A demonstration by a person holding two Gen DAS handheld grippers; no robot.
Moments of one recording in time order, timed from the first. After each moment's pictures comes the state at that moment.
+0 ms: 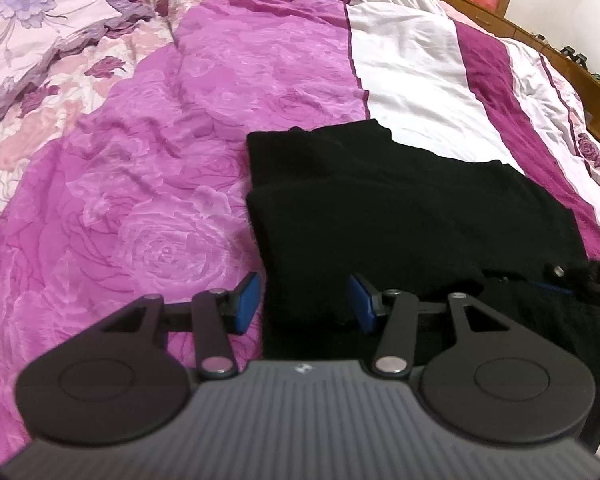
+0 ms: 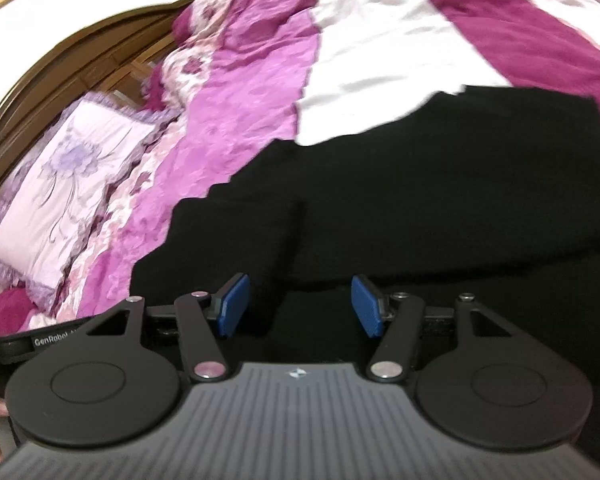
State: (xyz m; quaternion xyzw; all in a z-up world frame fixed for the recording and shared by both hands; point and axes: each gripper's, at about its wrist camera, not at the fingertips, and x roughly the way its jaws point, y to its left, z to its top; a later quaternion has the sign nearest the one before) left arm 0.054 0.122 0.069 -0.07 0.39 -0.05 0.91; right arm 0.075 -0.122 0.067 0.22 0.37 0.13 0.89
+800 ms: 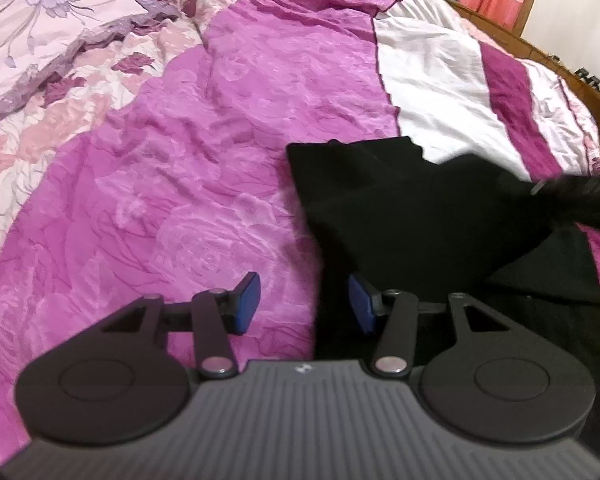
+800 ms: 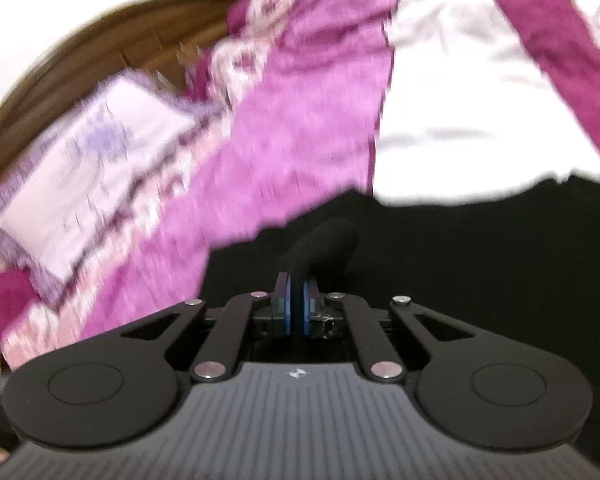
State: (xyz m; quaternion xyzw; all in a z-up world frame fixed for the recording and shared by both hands) left arm 0.056 0.154 0.065 -0.09 0.38 -0.02 0.92; right arm 0.153 -0.068 0.102 0.17 0.33 0.18 0.91
